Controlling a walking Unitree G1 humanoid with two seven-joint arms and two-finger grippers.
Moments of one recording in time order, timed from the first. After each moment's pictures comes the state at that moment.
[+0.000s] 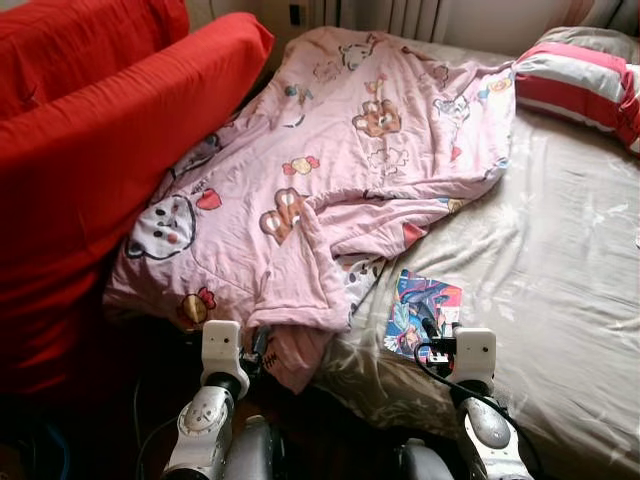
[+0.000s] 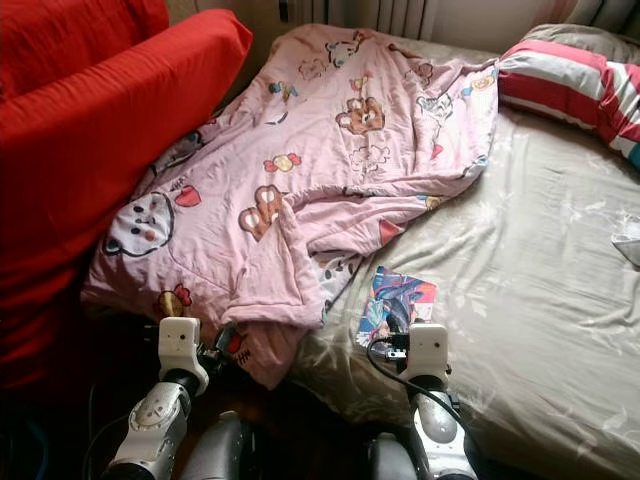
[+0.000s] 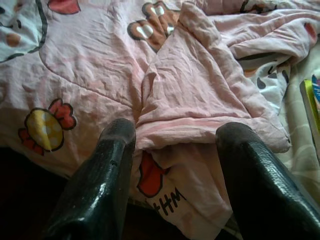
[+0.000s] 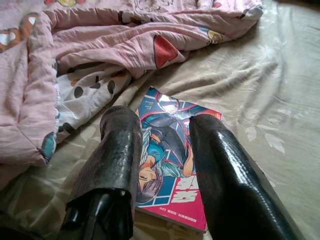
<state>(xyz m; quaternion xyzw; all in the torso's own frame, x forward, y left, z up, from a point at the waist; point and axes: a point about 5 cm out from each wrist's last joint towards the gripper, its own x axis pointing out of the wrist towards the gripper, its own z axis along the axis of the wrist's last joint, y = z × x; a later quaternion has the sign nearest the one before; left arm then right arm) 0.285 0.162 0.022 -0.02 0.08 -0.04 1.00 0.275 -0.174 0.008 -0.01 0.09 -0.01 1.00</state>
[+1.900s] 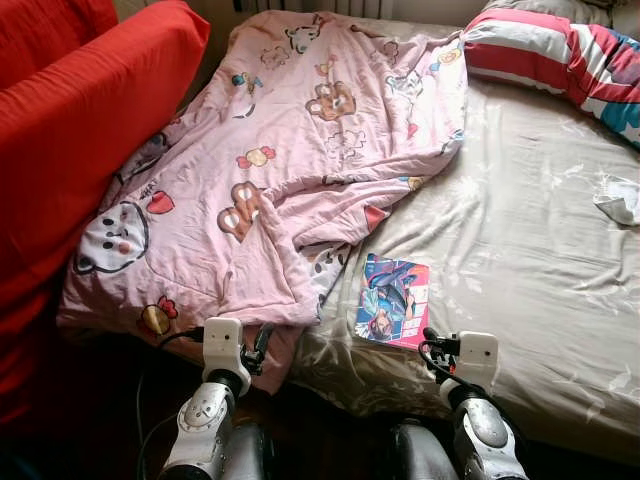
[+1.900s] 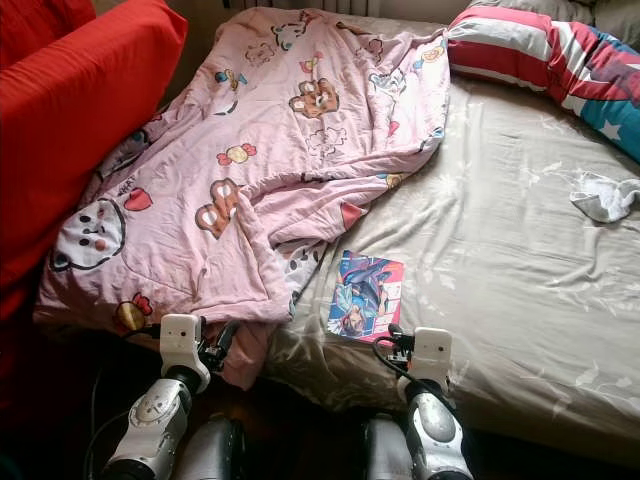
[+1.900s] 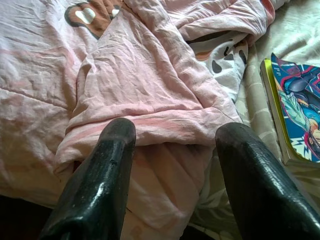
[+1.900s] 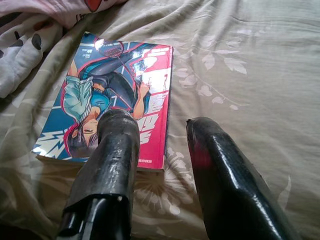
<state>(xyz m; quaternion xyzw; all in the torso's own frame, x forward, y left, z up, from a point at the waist) 0.288 0.160 0.025 -0.03 0.08 -0.05 1.00 0.273 -0.173 -0.006 0.04 0.15 -0.03 0.99</state>
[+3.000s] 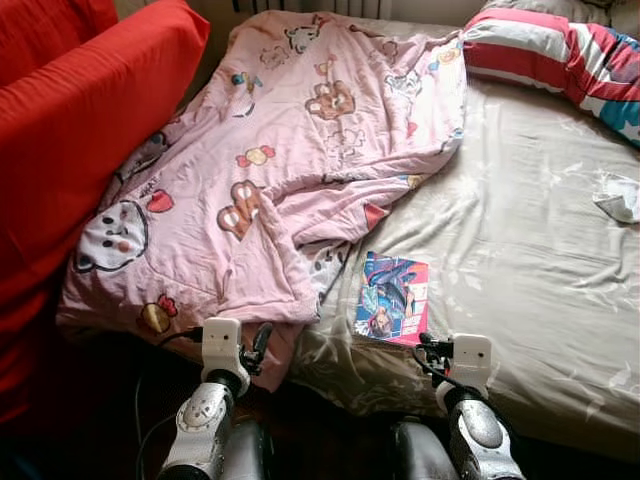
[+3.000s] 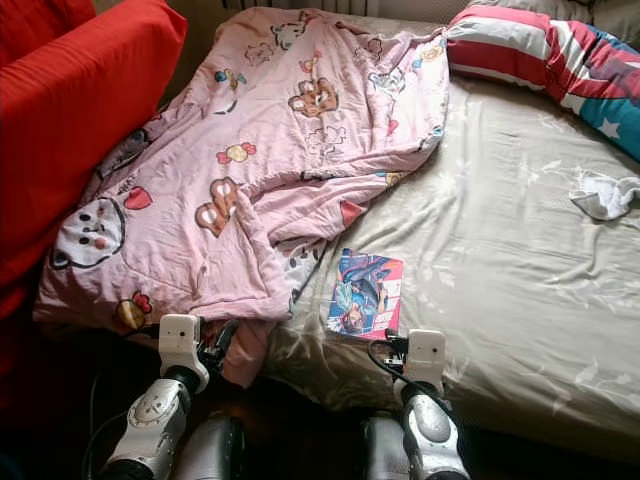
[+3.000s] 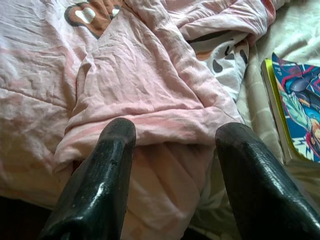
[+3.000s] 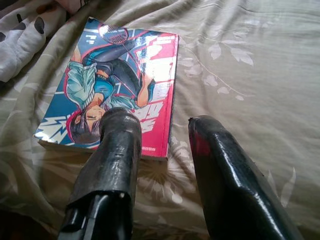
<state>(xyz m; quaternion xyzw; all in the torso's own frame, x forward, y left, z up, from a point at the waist) 0.288 0.161 0.024 -0.03 0.08 -0.05 1.00 0.272 -0.168 -0.009 0.03 0.16 -0.03 0.99</state>
